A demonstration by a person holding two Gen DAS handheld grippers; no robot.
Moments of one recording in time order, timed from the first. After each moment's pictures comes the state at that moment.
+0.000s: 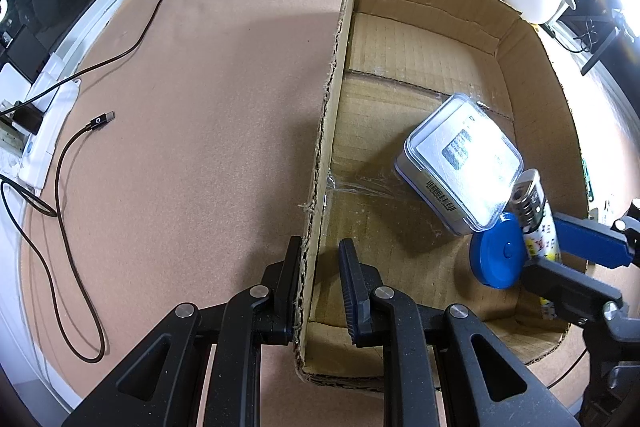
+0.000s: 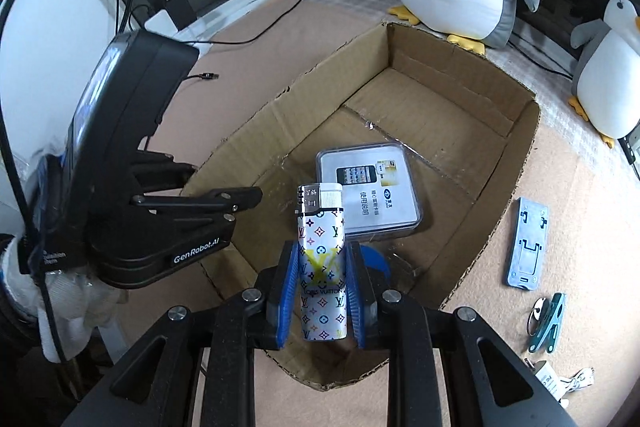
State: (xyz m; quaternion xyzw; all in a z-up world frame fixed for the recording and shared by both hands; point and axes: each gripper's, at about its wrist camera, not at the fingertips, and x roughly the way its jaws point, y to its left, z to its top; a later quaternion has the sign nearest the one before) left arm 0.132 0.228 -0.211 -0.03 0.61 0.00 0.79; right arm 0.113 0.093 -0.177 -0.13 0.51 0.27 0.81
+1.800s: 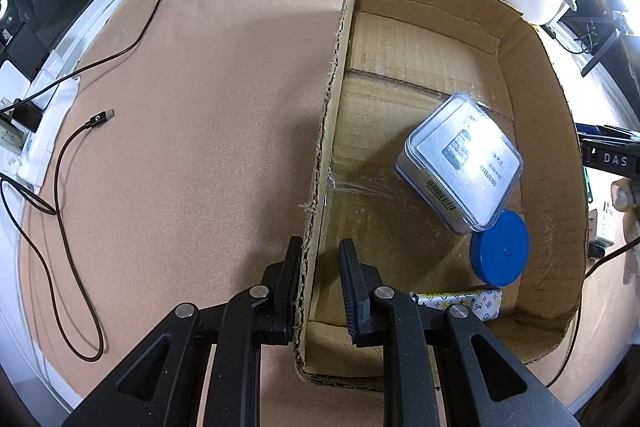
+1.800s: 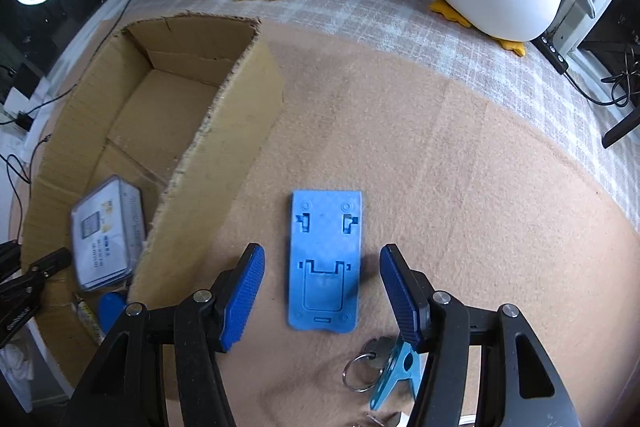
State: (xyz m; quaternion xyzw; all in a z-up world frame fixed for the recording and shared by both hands) left arm 0.131 0.230 -0.214 -0.03 0.61 0.00 0.79; right arm 0.226 -0.032 -0.220 -0.08 0.57 0.11 0.81
